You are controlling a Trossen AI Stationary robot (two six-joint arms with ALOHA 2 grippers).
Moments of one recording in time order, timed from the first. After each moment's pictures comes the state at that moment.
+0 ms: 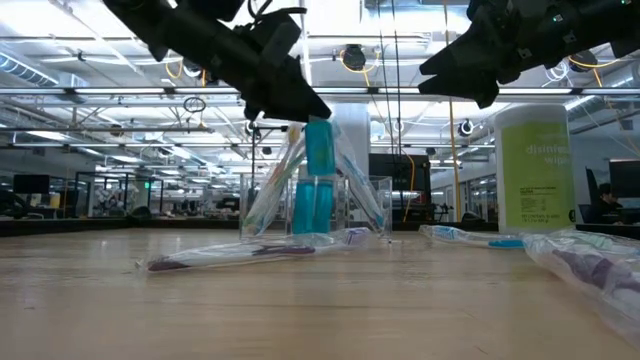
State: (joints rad) left arm -0.01 1.55 0.85 0.27 -0.26 -0.13; right arm 0.20 1.00 0.44 0.32 0.39 0.24
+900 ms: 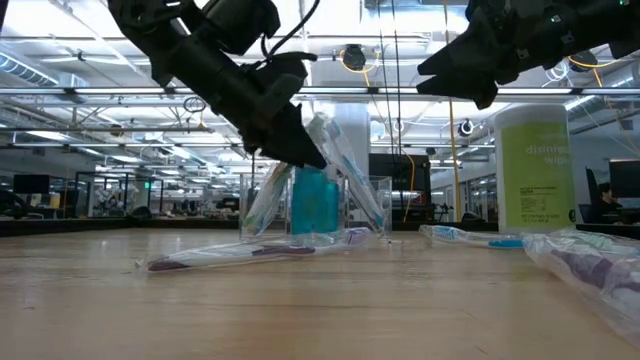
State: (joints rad) left arm -0.01 1.67 0.86 0.21 -0.21 -0.16; right arm 0.20 1.02 0.44 0.34 0.39 0.25
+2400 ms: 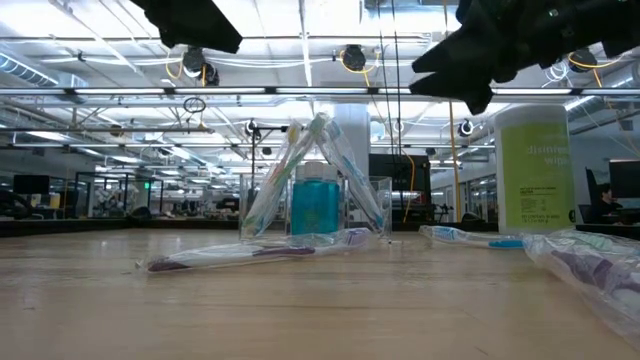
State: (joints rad) left arm -0.26 1.09 0.85 -0.28 -0.59 -0.19; right arm 0.25 1.12 0.48 0.37 0.34 0.34
